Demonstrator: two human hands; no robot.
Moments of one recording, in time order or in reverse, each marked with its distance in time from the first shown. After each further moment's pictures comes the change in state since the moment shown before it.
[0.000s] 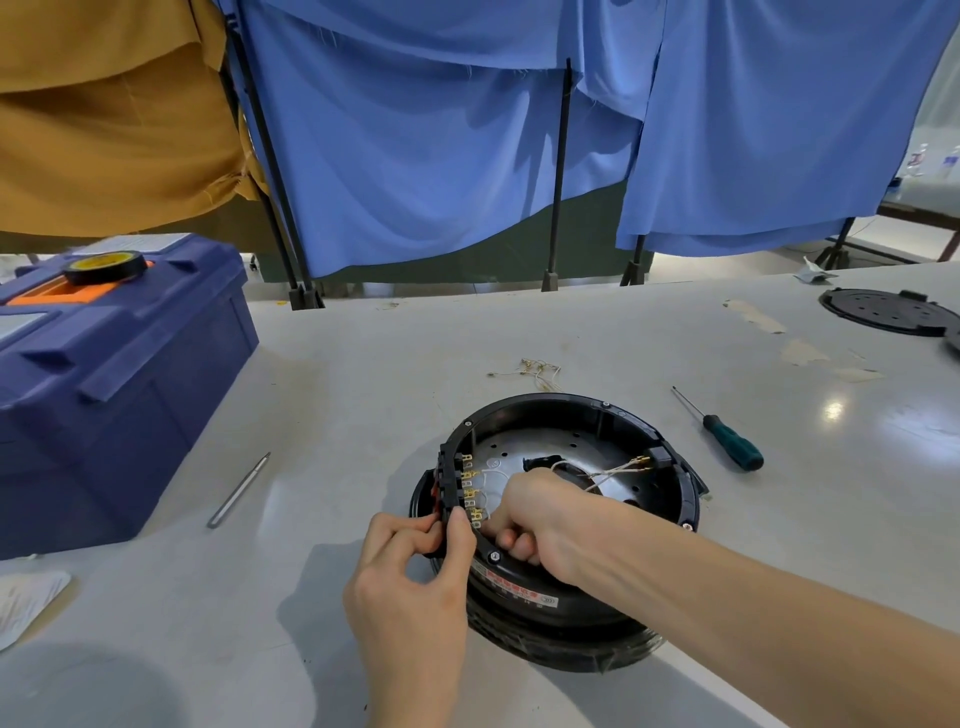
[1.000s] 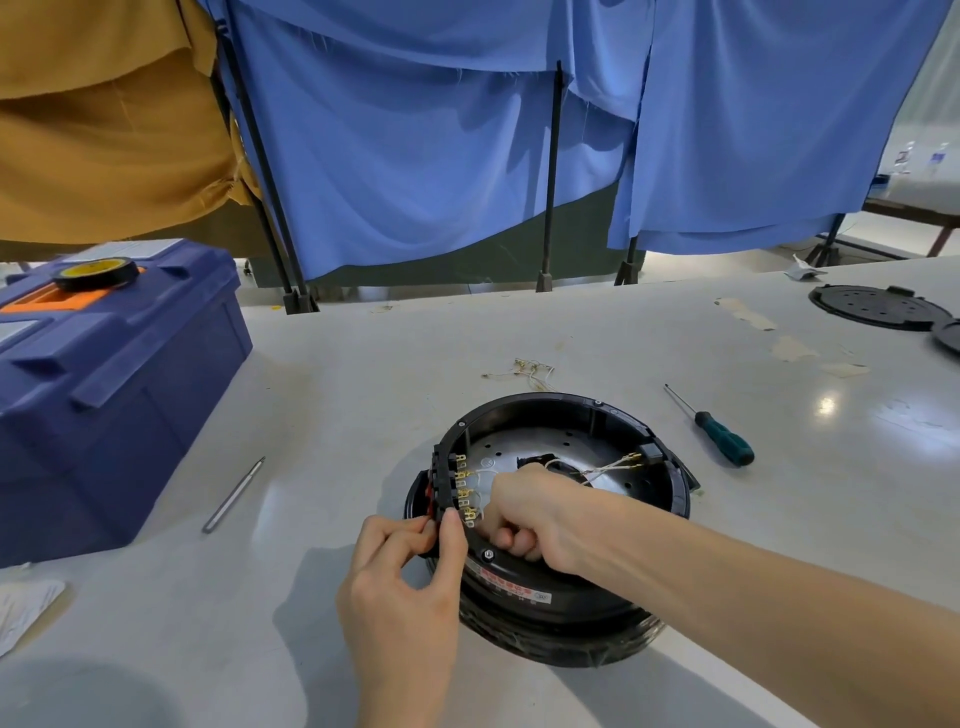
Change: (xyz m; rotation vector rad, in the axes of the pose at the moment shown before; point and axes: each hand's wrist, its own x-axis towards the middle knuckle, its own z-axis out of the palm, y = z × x) left_hand 0.002 -0.005 -0.005 0.042 -0.040 0.053; right_hand -0.004 0.000 -0.003 -0.098 0.037 -0.034
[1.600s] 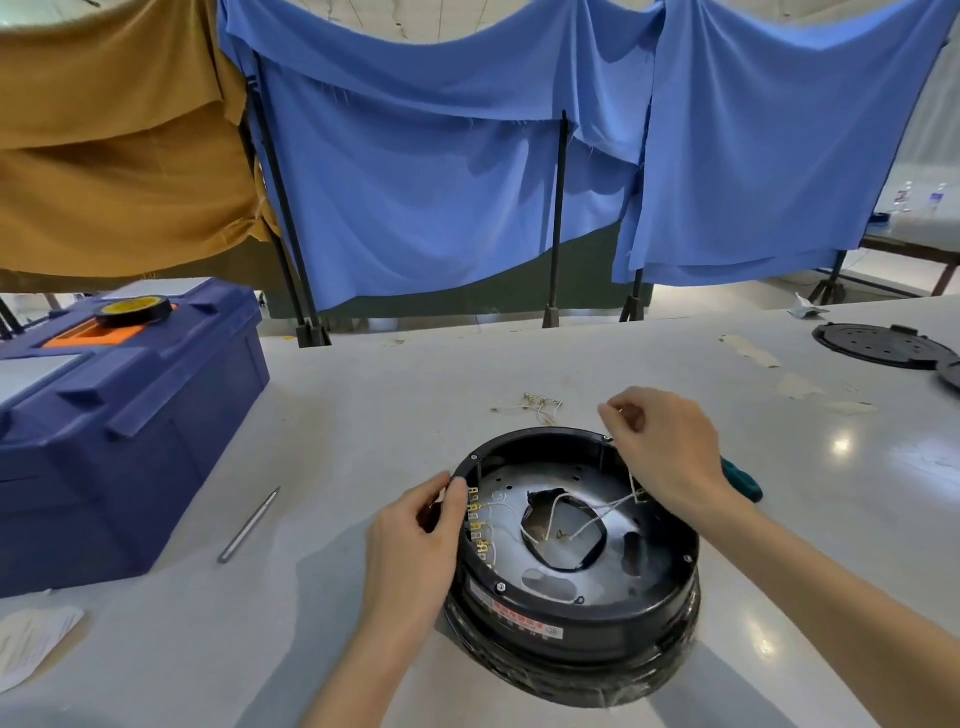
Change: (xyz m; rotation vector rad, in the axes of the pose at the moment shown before) left_hand 0.058 0.012 0.010 -0.087 -0.302 -0.200; right_hand 0.025 0.023 -0.102 -0.424 0.911 -0.660
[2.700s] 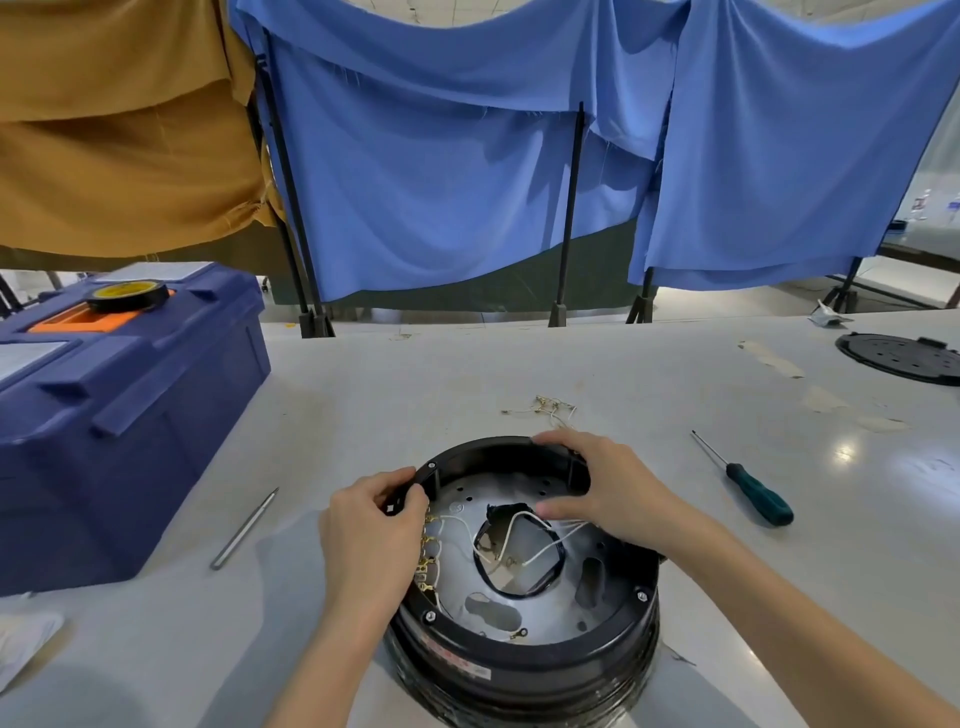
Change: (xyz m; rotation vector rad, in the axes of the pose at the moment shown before) left_hand 0.041 -0.015 -0.016 0.104 0.174 -0.023; right_hand 0.005 -0.009 0.045 0.191 -0.553 -0.148
